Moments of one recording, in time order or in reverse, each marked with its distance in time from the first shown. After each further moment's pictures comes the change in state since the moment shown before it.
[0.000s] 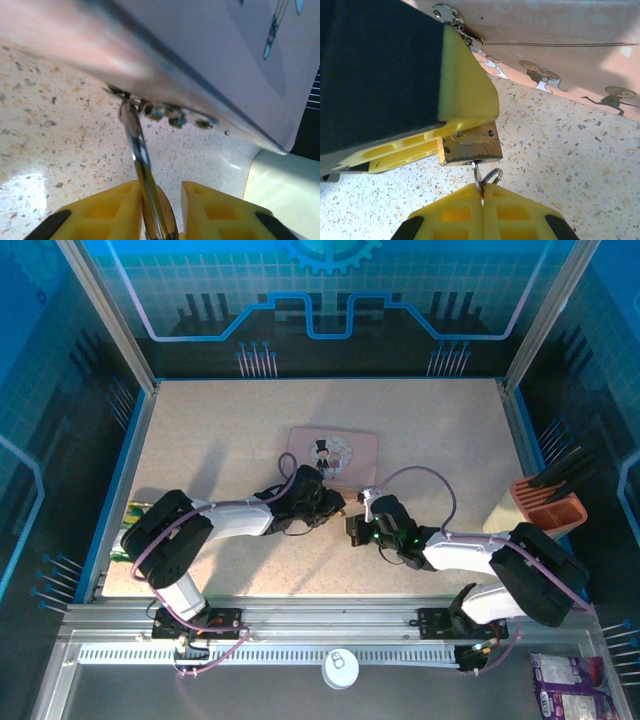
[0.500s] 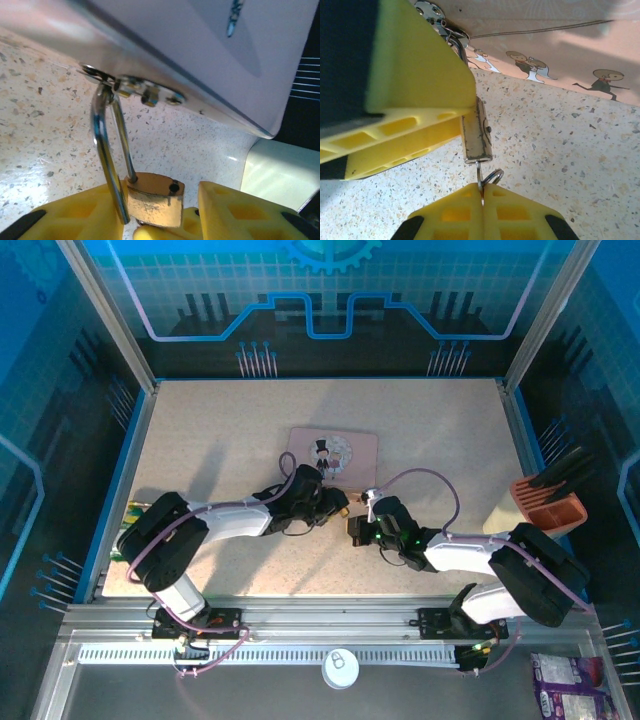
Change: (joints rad) left arm 0.000 -0.032 0.000 -0.019 0.013 0.027; right arm -0.007 -0.001 -0.021 0.021 -0.010 0.065
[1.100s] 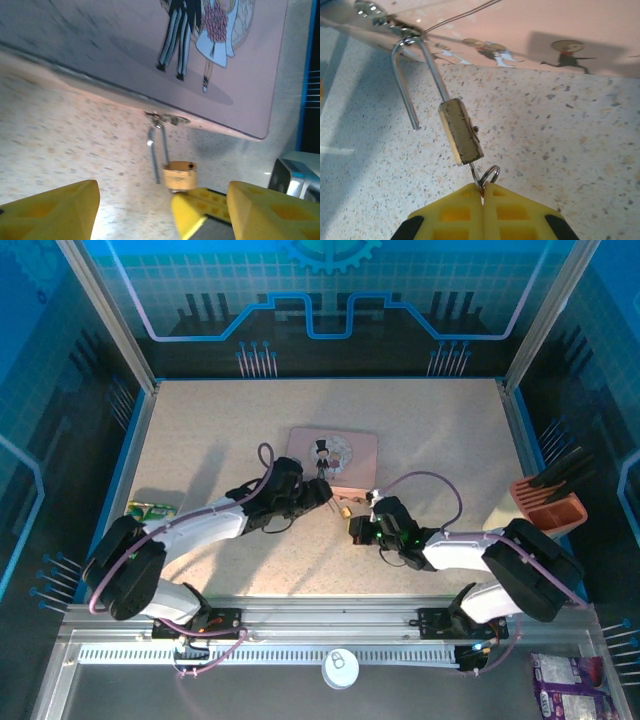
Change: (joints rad) left arm 0.089 -0.249 -0.011 -0.294 -0.134 0.257; right arm -0.039 0.044 -0.007 0.010 -0.020 0.139
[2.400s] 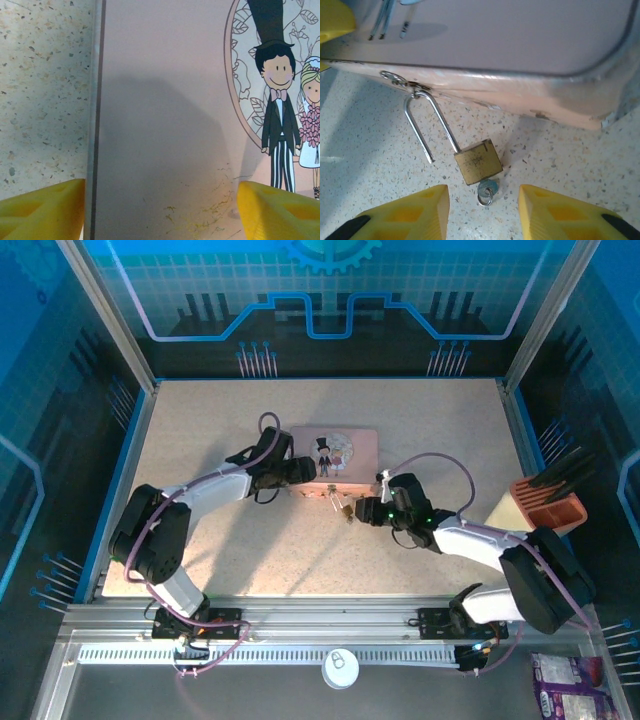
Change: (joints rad) left arm 0.179 0.257 0.224 -0.101 -0.019 0.379; right arm -0.166 -0.084 0.133 -0.245 -0.105 -0.231
